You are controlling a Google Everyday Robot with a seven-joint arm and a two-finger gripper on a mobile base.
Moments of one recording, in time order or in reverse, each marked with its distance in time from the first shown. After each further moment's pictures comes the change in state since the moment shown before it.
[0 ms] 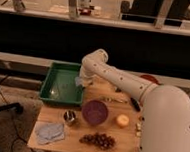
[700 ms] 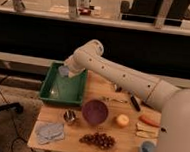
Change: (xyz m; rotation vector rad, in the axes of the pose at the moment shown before) arm -0.104 -0.036 -0.082 0.160 -0.149 -0.209
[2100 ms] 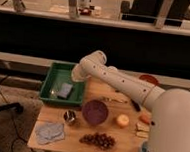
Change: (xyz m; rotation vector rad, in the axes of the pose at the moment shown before) arm 0.056 0.055 0.061 -0.078 0.013 0.099
